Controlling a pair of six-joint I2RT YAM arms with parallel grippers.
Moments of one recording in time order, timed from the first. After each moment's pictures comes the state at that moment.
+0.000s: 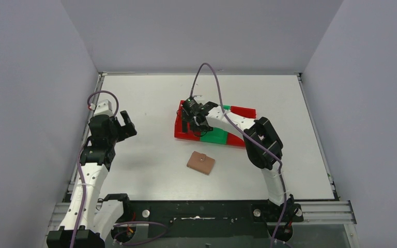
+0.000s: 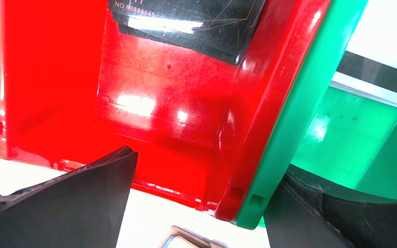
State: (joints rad) left arm 0.01 0.86 0.71 -0.37 -0.09 -0.31; right arm 0.77 2.11 1.67 -0.68 0.23 0.61
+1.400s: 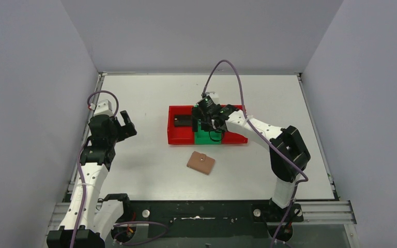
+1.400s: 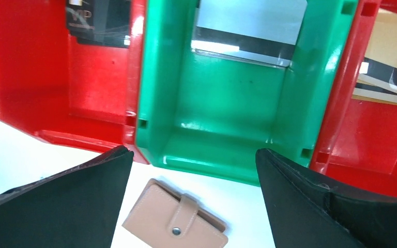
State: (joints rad) left arm 0.01 0.87 0.71 -0.37 -0.10 -0.31; right arm 0.75 1.83 1.44 -0.59 0.23 0.55
